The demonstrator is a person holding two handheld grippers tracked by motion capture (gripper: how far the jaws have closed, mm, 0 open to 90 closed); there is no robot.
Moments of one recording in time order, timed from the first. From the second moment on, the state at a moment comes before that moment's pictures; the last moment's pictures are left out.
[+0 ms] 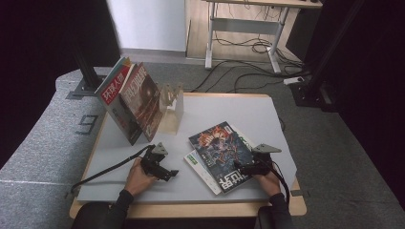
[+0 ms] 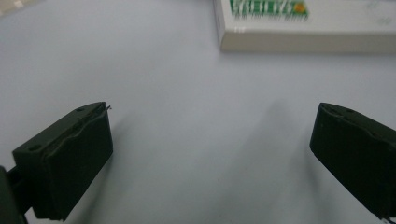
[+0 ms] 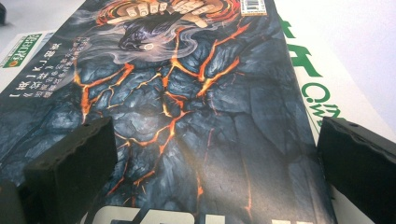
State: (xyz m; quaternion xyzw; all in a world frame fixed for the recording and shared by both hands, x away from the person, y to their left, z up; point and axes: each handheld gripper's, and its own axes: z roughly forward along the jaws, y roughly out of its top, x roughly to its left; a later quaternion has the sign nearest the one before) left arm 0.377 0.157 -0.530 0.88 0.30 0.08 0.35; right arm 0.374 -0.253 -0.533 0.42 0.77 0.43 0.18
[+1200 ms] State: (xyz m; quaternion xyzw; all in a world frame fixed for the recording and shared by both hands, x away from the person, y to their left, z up) left arm 0.378 0.152 -0.525 0.86 0.32 0.07 0.39; right arm 0.363 -0.258 -0.522 0.42 0.79 0.39 0.22
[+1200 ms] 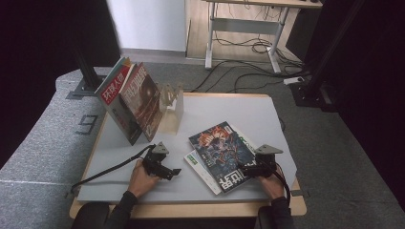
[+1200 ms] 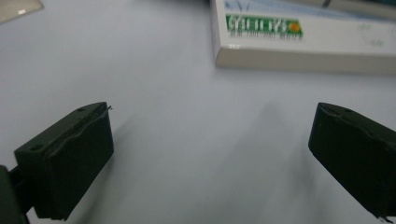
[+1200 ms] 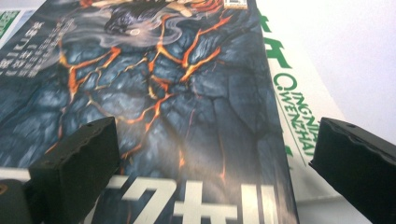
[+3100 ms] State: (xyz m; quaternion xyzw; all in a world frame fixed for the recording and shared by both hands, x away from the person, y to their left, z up) left arm 0.467 0.068 -0.518 0.88 0.27 0.04 0.39; right arm 0.299 -0.281 -0.525 0.44 0.79 0.38 0.19
